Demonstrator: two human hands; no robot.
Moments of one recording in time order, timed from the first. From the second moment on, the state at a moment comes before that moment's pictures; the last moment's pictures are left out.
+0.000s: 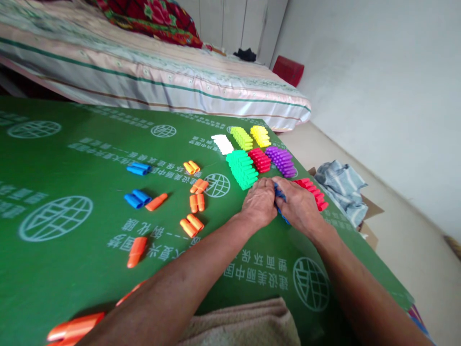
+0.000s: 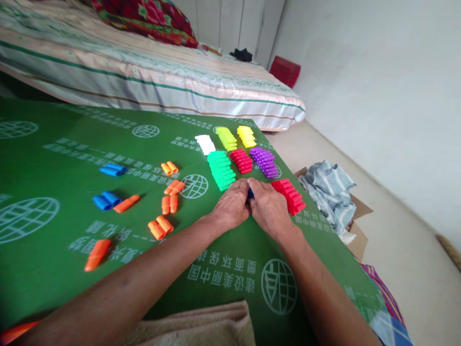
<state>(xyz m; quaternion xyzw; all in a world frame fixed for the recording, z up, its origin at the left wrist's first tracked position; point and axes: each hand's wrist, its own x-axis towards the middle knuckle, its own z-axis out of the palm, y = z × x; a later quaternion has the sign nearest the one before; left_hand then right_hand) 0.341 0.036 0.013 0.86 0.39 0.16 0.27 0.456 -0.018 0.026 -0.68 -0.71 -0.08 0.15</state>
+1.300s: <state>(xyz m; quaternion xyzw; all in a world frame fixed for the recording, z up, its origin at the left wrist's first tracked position) 0.334 0.041 -0.002 0.87 0.36 0.21 0.27 0.471 -0.077 -0.006 -0.74 -0.61 0.01 0.28</state>
